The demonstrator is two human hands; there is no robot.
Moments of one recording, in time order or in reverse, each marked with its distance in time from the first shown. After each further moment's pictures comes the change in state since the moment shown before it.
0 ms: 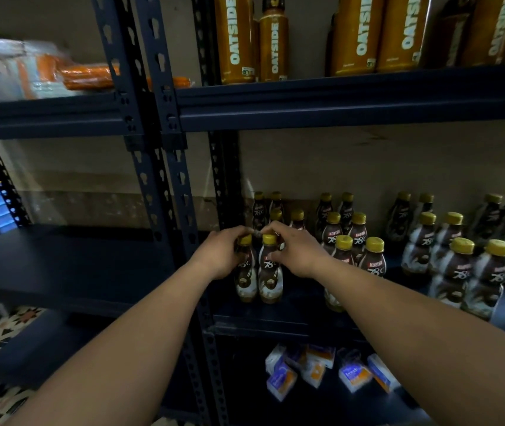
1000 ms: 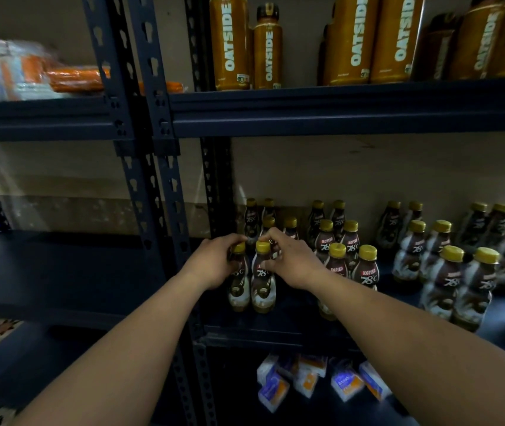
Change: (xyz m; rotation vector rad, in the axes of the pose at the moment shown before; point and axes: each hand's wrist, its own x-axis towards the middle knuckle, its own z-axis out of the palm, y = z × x) left_hand 0.004 -0.005 0.003 -0.031 0.006 0.038; right_hand -0.005 0.001 0.003 0.063 0.042 0.029
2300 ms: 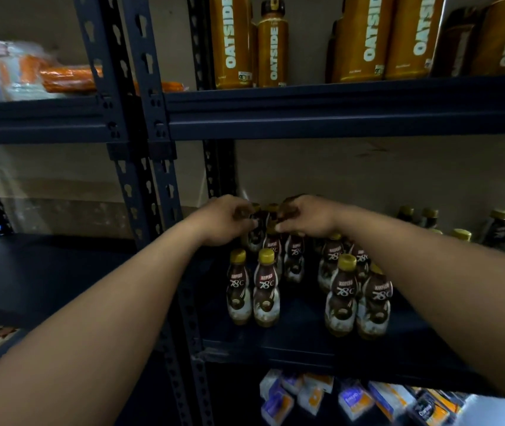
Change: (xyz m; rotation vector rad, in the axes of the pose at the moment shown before) left_hand 0.053 0.042 -0.065 -0.008 -0.094 0.044; right_hand 0.055 -0.033 -0.098 -0.268 -0.216 0.083
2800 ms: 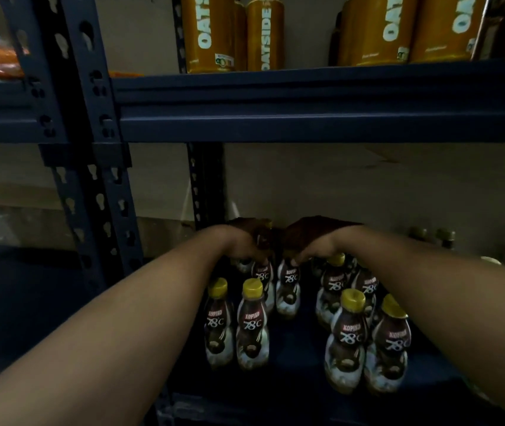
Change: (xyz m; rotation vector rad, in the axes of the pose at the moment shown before) left_hand 0.112 -0.008 0.053 0.330 -0.313 -0.120; right_hand 0.074 0.069 0.010 -0.135 -0.168 0.188
